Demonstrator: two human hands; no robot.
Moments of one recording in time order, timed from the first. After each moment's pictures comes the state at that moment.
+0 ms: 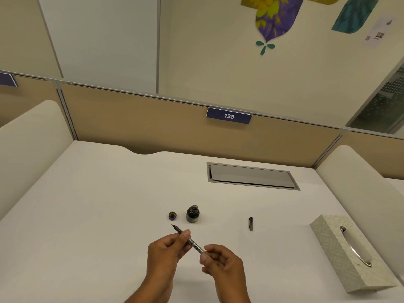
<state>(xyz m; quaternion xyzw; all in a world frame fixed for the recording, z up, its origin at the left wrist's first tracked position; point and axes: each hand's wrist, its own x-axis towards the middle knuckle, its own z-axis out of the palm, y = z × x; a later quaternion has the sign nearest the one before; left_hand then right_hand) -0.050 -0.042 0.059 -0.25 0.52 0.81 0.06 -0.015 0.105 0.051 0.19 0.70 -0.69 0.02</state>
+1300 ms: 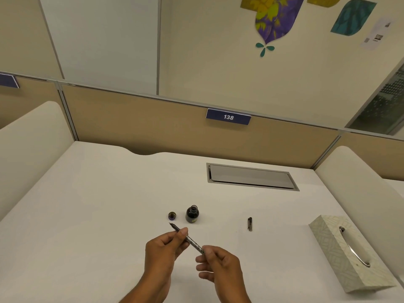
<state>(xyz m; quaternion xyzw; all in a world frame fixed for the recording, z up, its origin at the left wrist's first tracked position) -0.050 -0.044 0.062 -0.26 0.51 0.82 0.06 -0.015 0.104 0.056 0.21 0.68 -0.70 0.05</state>
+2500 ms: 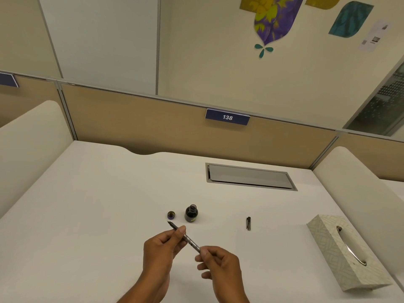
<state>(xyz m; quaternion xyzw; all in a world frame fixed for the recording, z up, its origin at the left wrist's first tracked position) -0.048 -0.047 0.065 -0.26 0.50 0.82 0.05 -0.009 0.101 0.062 0.19 0.72 -0.66 0.04</state>
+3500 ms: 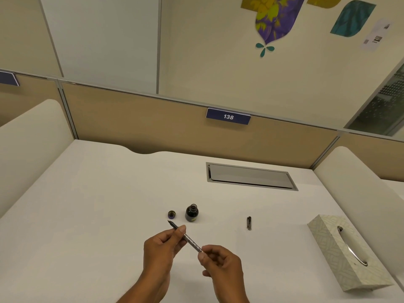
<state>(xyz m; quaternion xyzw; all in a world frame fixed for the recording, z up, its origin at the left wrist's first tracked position) -0.050 -0.047 0.061 -0.26 0.51 0.82 0.05 -0.009 0.102 0.055 0.21 0.73 -0.65 0.02</state>
